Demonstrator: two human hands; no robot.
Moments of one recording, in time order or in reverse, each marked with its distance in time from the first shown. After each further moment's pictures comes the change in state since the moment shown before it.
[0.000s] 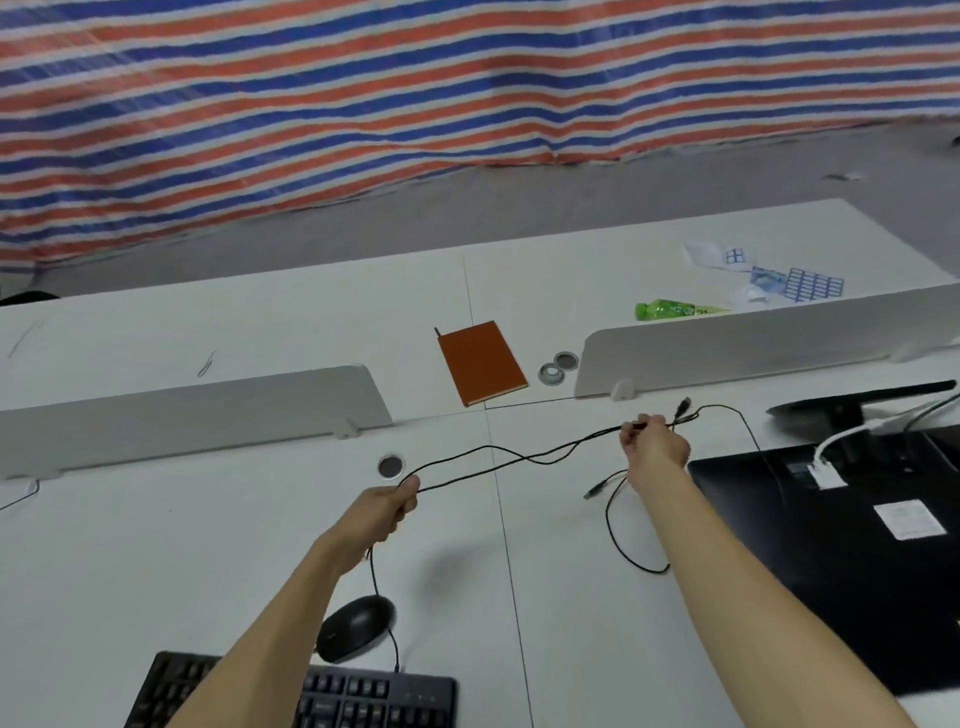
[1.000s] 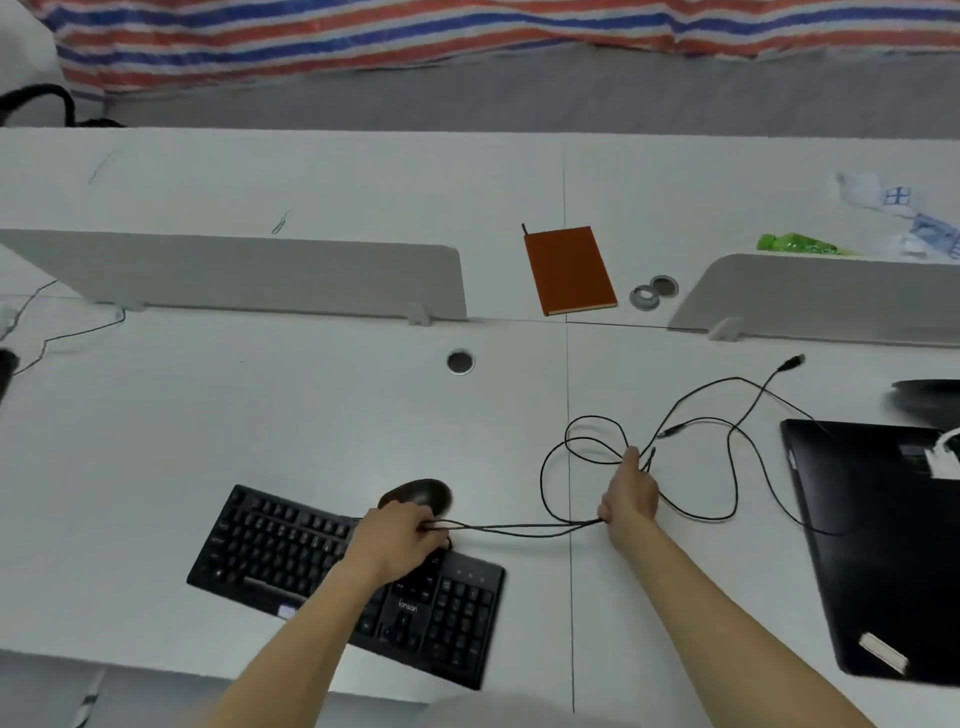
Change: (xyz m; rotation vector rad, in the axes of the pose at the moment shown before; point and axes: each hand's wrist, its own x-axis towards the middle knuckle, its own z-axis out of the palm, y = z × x) left_hand -0.052 -0.165 0.002 0.886 0.031 0.102; right_hand -0.057 0.168 -0.054 -0.772 -0.021 0.111
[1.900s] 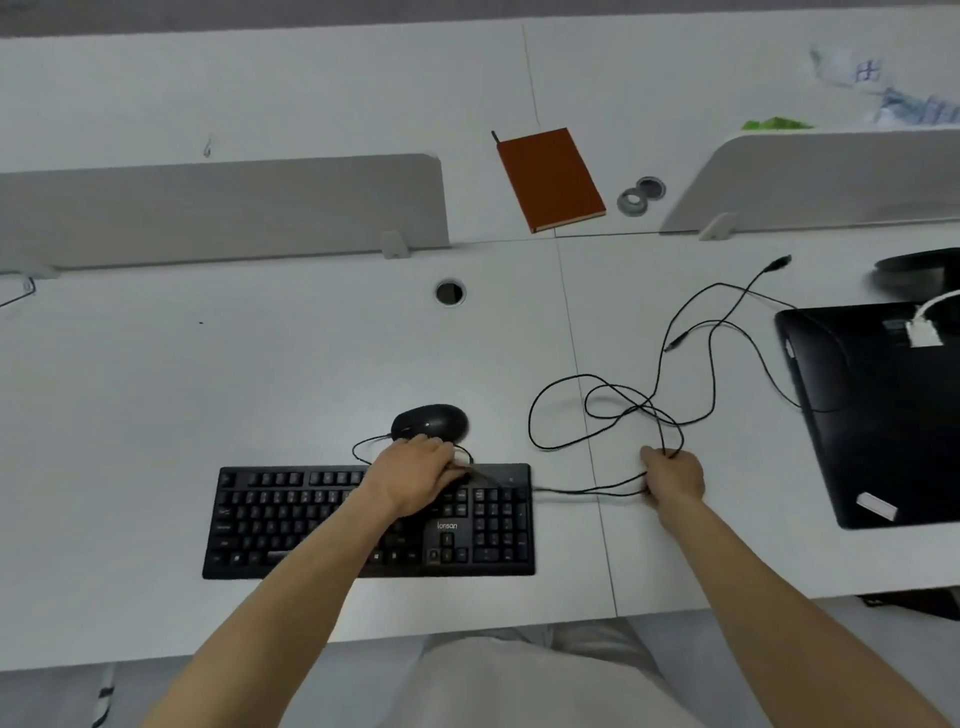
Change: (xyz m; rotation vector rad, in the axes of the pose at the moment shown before) left_hand 0.027 -0.043 0.010 0.251 0.015 0.420; right_hand 0.013 0.100 -0.046 -0.253 0.199 -0.085
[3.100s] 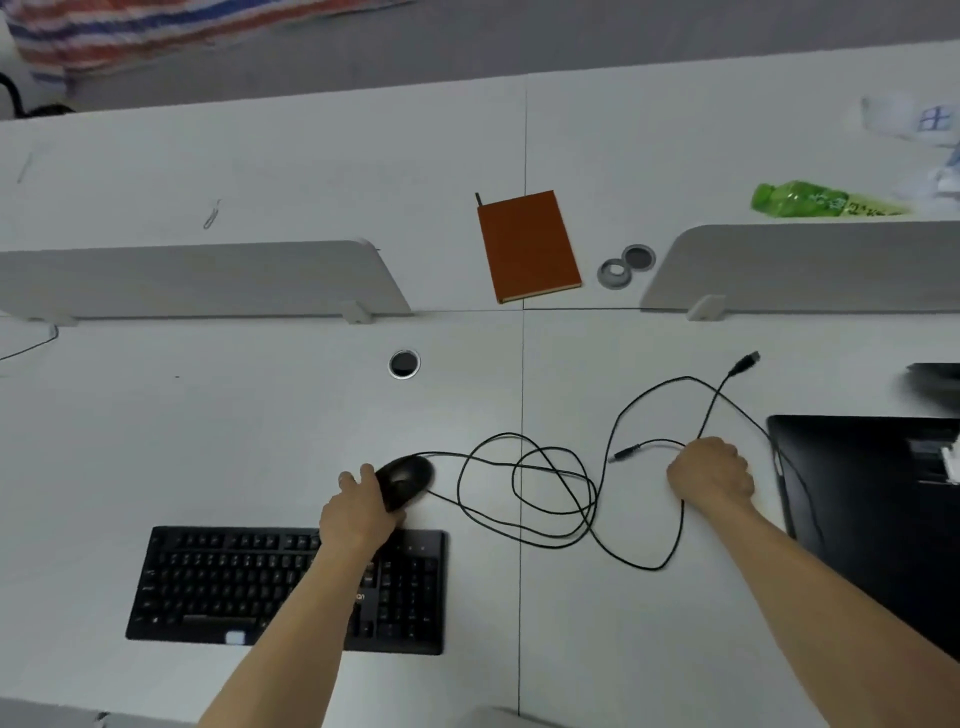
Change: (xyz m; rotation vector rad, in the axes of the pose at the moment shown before) left_hand 0.096 0.054 -0.022 -0.197 -0.081 -0.940; right_hand 0.174 -0.147 -0.055 -0.760 -0.023 -0.196
